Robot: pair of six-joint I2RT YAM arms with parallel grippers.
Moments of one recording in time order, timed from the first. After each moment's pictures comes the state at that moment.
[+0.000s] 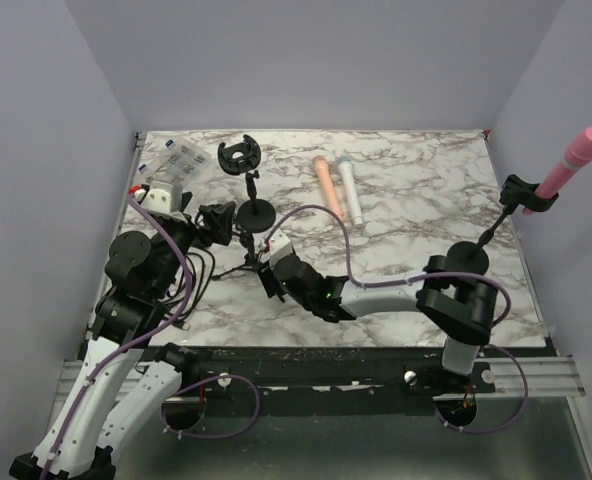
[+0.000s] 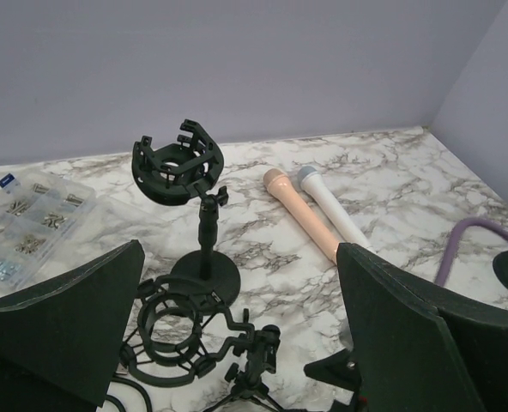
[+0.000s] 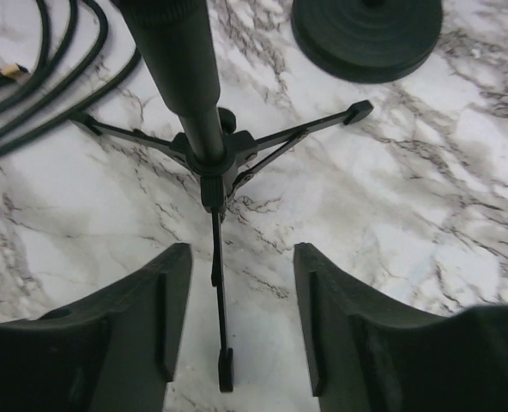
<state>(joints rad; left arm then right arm) -0.40 0.60 0.86 -0.18 -0.05 -0.15 1.18 1.84 0.98 0.39 0.45 0.20</state>
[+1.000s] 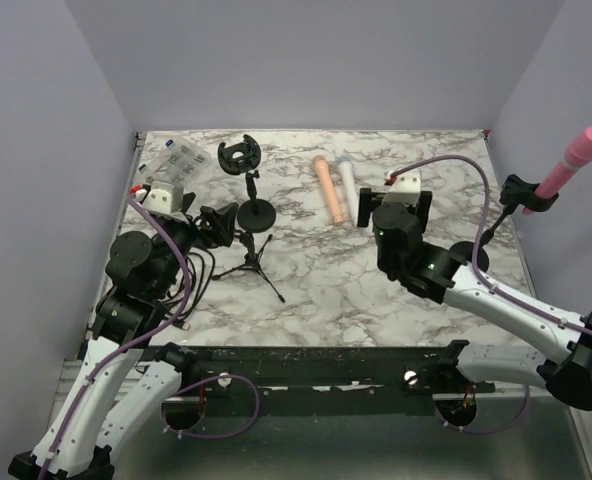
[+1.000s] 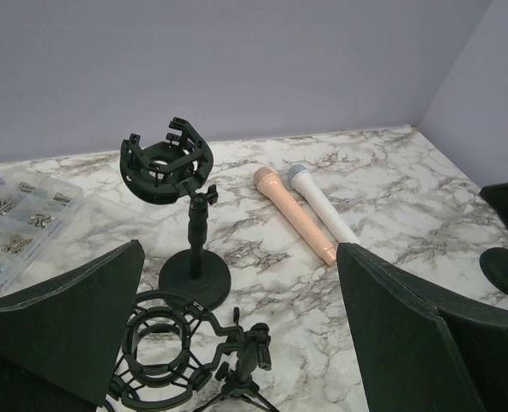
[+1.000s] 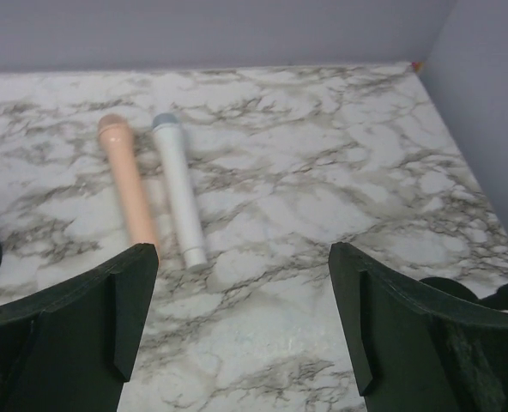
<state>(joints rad) -0.41 0.60 0.85 -0.18 -0.04 -0.18 0.89 1.15 0.92 -0.08 1.00 0.17</state>
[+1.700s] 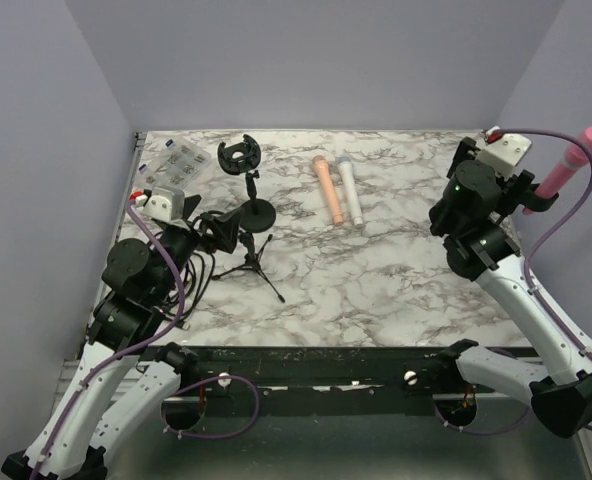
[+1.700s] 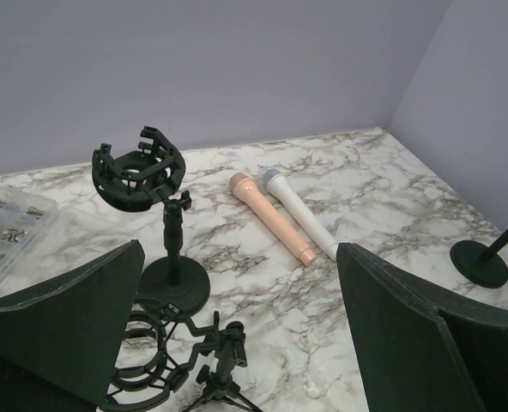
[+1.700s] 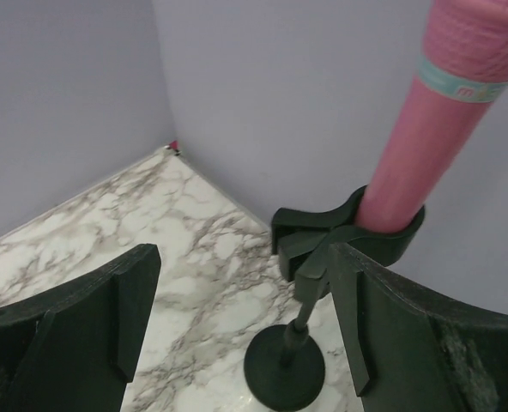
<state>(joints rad) -0.46 0.57 0.85 -0.18 -0.04 -0.18 0.51 1.06 1.10 -0.01 1.28 -0.05</state>
